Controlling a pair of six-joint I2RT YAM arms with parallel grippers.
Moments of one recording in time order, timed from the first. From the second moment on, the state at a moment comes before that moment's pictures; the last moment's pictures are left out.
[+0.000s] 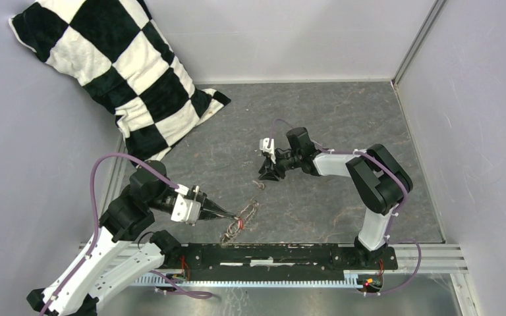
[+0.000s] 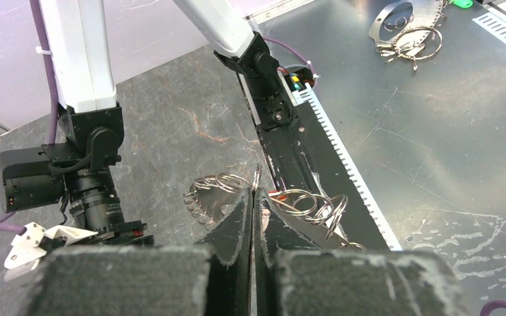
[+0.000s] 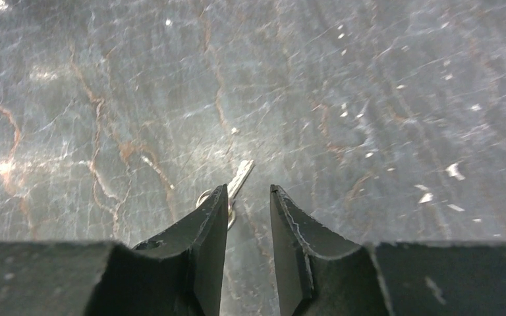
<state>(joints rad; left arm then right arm) -0.68 0.58 0.84 -0.53 1.10 0.54 0.57 1.82 0.90 0.22 -0.86 -0.53</state>
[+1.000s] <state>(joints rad) -0.68 0.58 0.84 -0.54 1.08 0.54 0.59 1.88 0.91 0.13 -0.87 -0.56</state>
